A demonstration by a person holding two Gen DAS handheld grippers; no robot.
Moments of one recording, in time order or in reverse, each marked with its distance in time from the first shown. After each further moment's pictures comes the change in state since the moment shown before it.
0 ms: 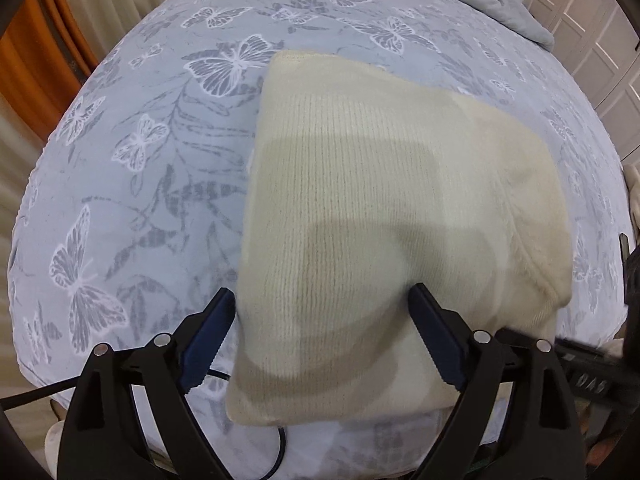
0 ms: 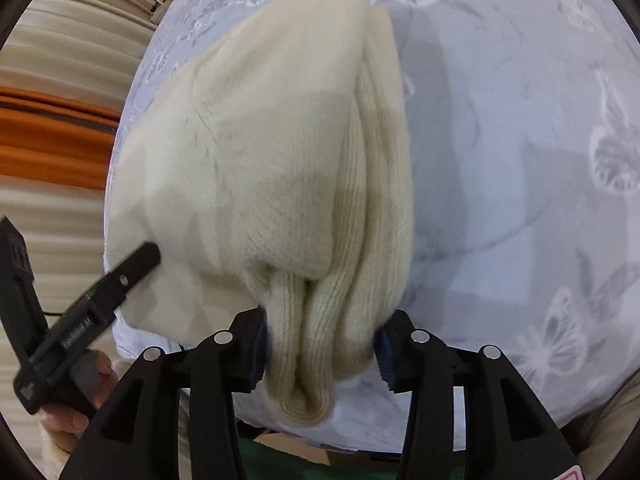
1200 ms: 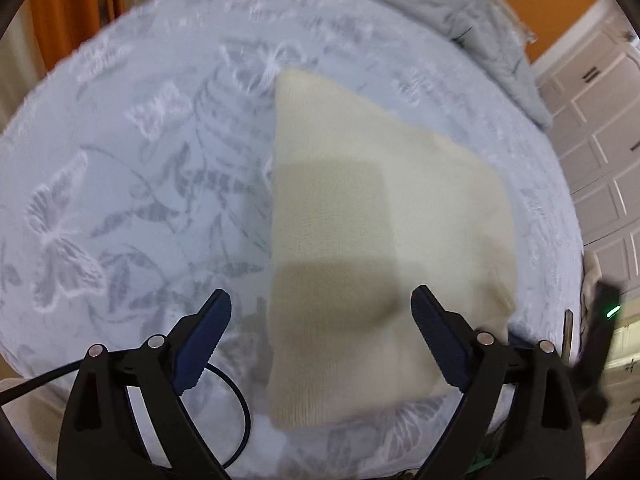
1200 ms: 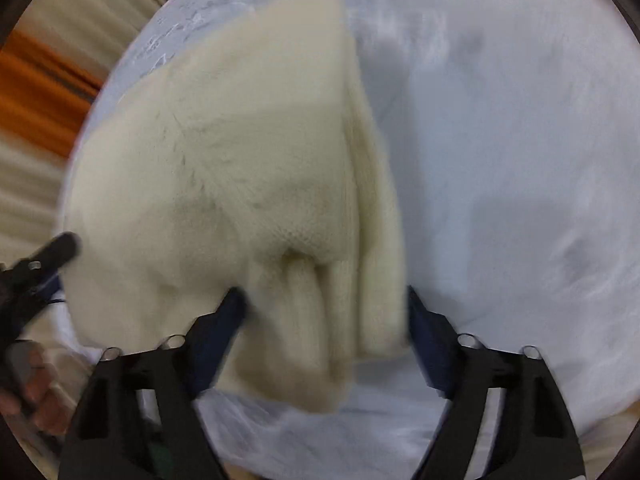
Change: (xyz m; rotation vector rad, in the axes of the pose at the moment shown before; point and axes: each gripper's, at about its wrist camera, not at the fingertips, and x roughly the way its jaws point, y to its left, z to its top) left arm -0.005 0.035 0.002 -0.265 -0.042 -0.181; right arm 0.020 0.014 0.018 -0.143 -0.061 -0.149
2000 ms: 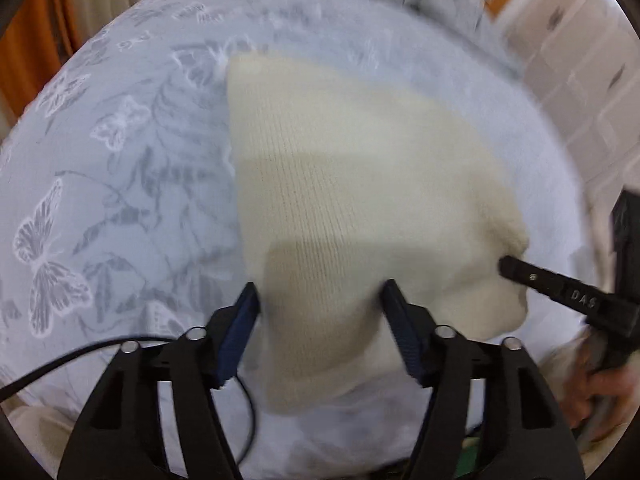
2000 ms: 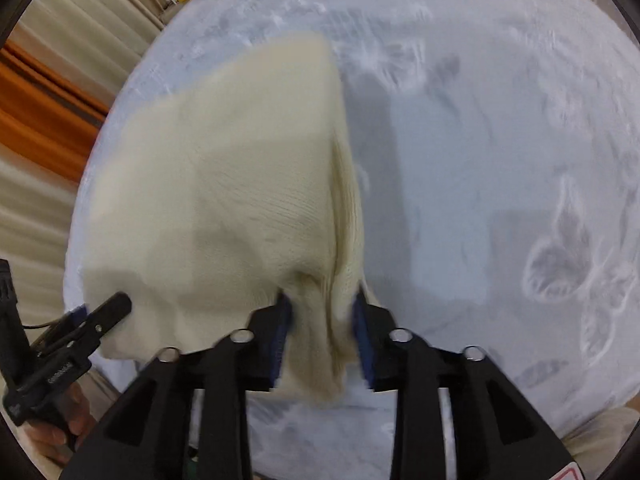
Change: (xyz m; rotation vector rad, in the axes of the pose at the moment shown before) left arm 0.005 -0.023 -0.035 0.231 0.005 0.051; right arm -0.029 -0.011 -0.002 0.000 -0.069 -0.007
